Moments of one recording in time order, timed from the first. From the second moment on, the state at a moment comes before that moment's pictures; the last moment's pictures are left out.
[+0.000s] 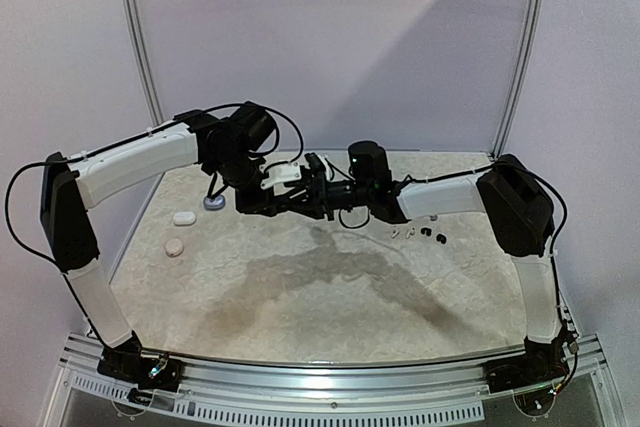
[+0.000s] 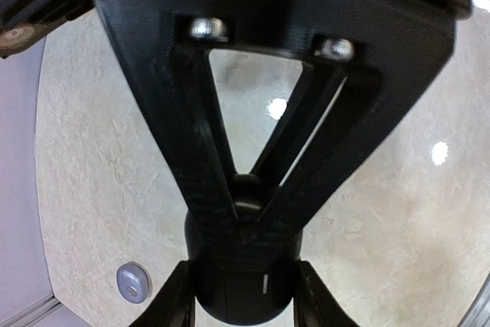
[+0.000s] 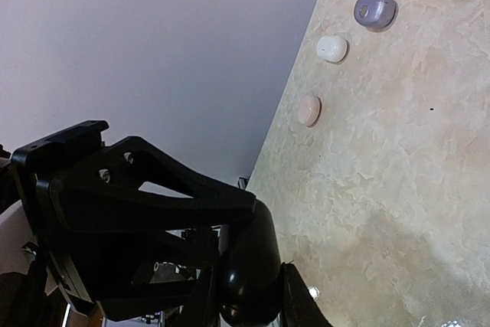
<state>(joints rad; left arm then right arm) -0.69 1.77 1.60 -0.96 0.01 0.73 0.78 2.20 1.51 0.47 -0.80 1.10</state>
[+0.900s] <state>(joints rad) -0.45 0.93 1.27 -0.89 0.13 0.40 0.77 1.73 1.40 0.24 -0.51 0.38</state>
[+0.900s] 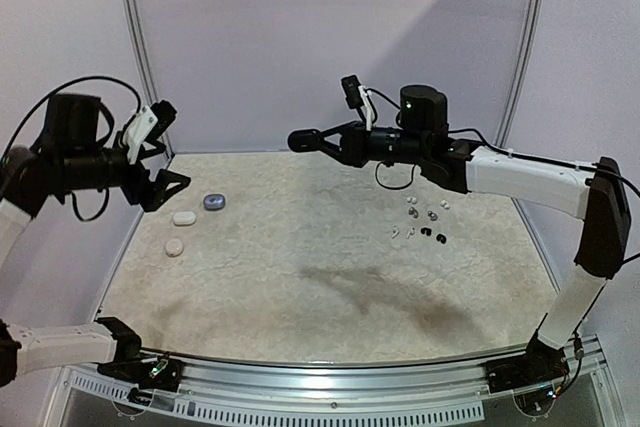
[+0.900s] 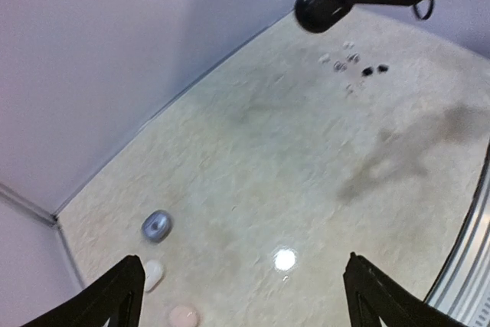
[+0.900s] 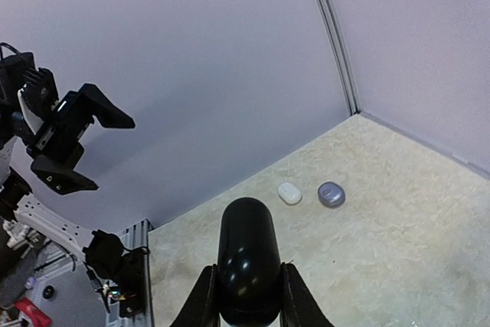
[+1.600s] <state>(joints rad) -0.49 0.94 0.71 0.31 0.91 -0.14 0.94 1.68 1.21 0.73 -0.60 0.15</state>
